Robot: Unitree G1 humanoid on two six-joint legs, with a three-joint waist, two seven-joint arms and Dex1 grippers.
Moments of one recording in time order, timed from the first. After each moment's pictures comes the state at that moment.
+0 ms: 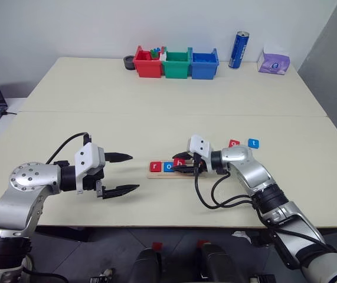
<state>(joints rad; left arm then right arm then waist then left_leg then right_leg) -0.16 0.88 0.12 -0.16 -0.43 0.23 -1.21 -0.71 -0.26 0.34 0.41 0.06 0.16 1.06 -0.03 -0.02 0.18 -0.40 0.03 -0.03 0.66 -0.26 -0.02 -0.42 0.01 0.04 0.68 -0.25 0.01</state>
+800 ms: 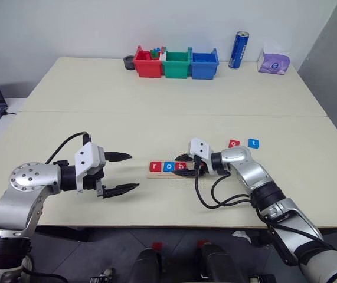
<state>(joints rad) -0.16 0.88 0.12 -0.16 -0.42 0.23 -1.19 -0.74 -0.26 0.34 0.53 0.02 0.08 1.09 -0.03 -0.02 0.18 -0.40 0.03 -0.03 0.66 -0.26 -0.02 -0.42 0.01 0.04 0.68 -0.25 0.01</state>
